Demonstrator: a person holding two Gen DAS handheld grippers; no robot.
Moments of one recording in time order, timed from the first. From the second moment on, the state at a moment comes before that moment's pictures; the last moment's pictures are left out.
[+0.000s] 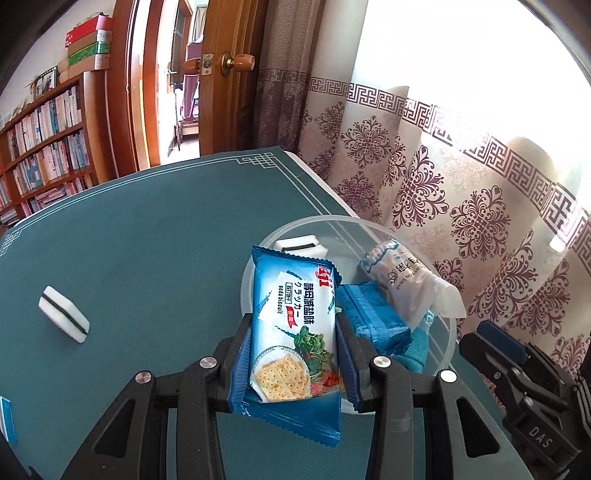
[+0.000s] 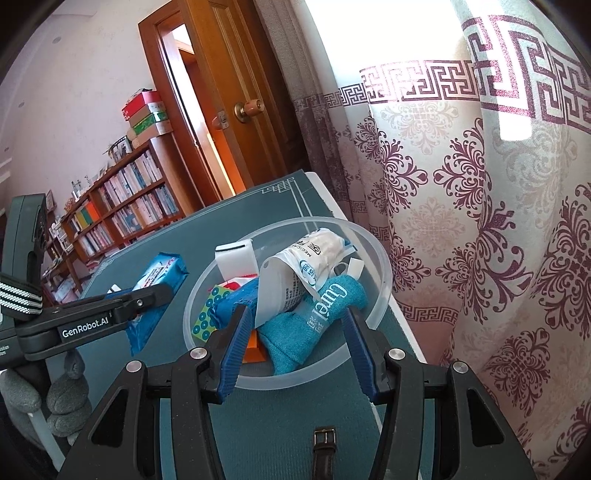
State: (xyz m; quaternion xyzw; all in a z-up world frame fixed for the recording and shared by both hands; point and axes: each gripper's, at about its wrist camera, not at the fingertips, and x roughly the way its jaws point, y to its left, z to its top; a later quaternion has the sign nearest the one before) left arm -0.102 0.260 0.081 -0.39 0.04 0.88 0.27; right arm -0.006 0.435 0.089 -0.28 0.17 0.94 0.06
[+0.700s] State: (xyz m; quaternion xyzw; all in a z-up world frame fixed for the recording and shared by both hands) left arm -0.125 0.266 0.069 -0.41 0.01 0.87 0.27; right arm -0.009 0.436 0.084 -0.28 0.17 0.94 0.06
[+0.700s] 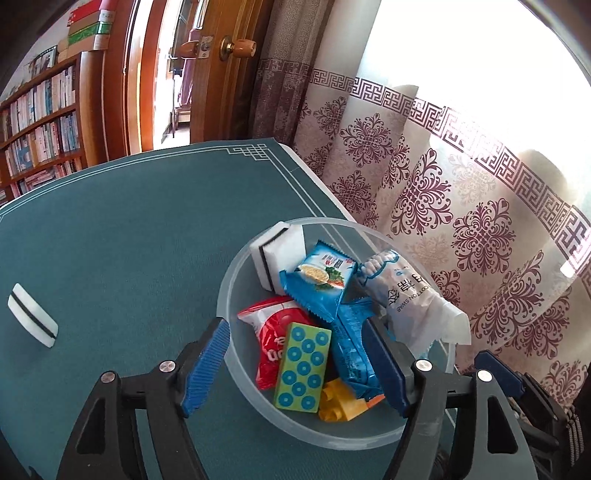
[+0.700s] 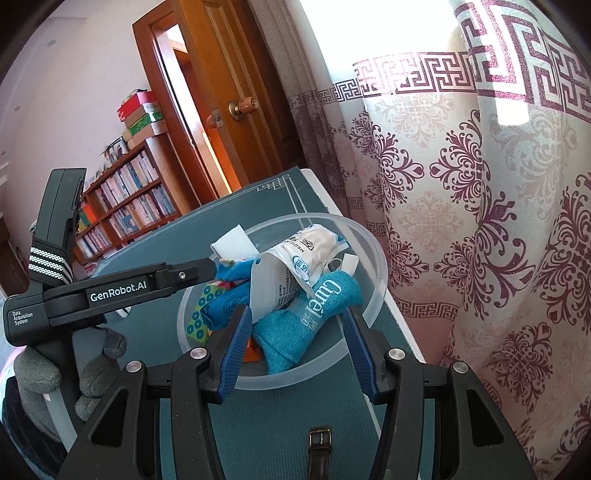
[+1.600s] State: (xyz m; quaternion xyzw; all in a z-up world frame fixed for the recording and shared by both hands) left arm -0.091 0.194 0.046 -0.38 0.06 0.91 0.15; right arm -0.003 0.397 0.086 -0.29 0.15 0.94 0.03
